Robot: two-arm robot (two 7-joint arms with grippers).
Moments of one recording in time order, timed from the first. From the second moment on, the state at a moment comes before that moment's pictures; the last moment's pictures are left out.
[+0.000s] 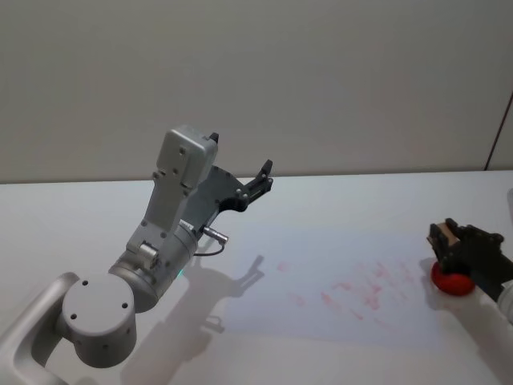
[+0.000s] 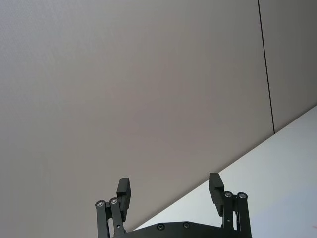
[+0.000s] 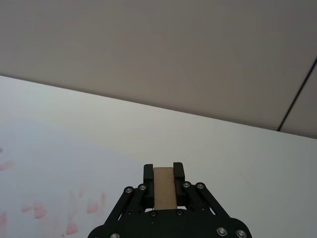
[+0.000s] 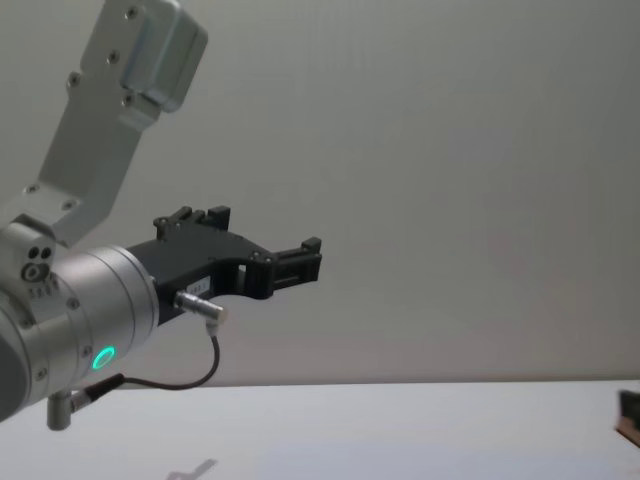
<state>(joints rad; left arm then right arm) -0.24 0.38 0.45 -1.63 -0.20 0.01 -0.01 0.05 0.35 -0.18 -1.51 0.25 0.11 0.20</state>
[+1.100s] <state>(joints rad) -0.24 0.38 0.45 -1.63 -0.20 0.01 -0.01 0.12 0.21 -0.31 -1.43 0.17 0.03 0.33</state>
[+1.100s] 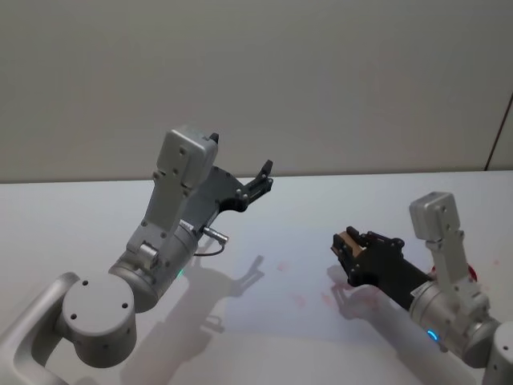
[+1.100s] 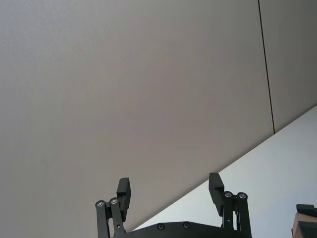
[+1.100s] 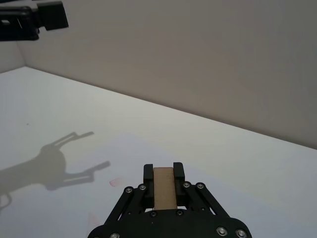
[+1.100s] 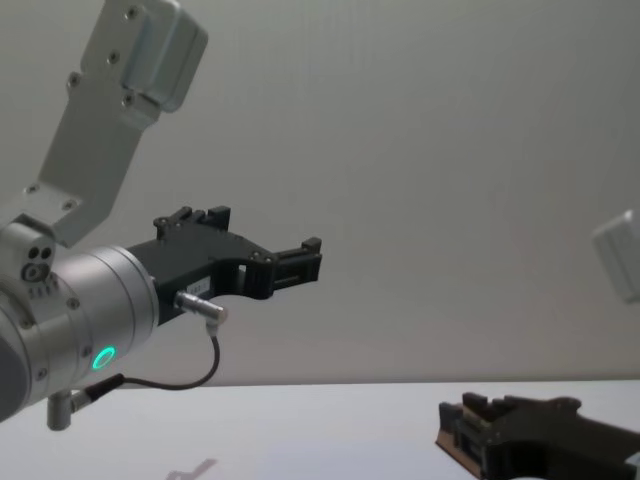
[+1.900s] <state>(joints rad) -0.24 0.38 0.45 -1.63 -0.20 0.01 -0.01 0.18 0.17 -0.33 -1.28 0.14 0.02 0.33</state>
